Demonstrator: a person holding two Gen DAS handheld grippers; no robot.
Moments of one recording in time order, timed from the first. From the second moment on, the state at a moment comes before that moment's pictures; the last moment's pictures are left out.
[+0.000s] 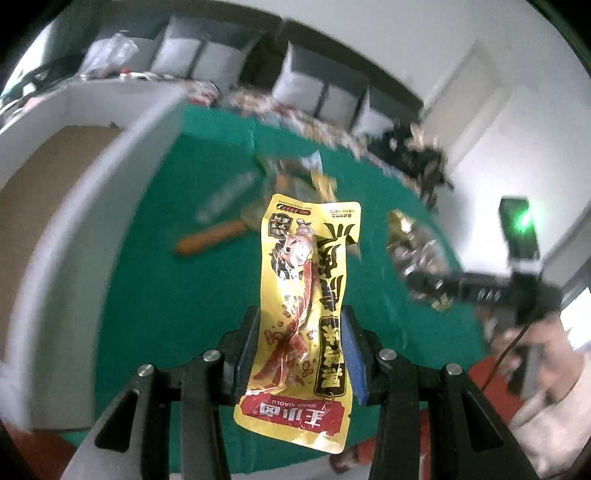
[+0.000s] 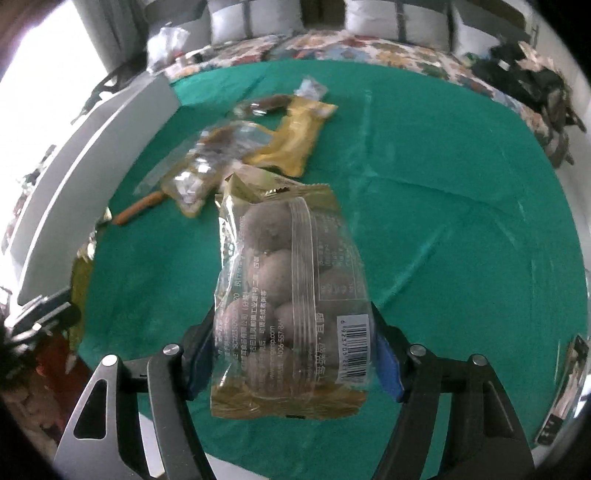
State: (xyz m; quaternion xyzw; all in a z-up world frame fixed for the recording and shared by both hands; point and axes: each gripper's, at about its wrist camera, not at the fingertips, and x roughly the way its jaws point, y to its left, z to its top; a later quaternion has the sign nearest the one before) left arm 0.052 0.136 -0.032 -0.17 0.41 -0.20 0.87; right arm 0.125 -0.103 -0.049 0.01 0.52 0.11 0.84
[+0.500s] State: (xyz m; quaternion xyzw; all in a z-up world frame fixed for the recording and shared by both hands) left arm 0.068 0.377 0.011 -0.23 0.39 0.03 0.89; right arm 0.169 0.203 0.065 0.03 0.42 0.38 0.82
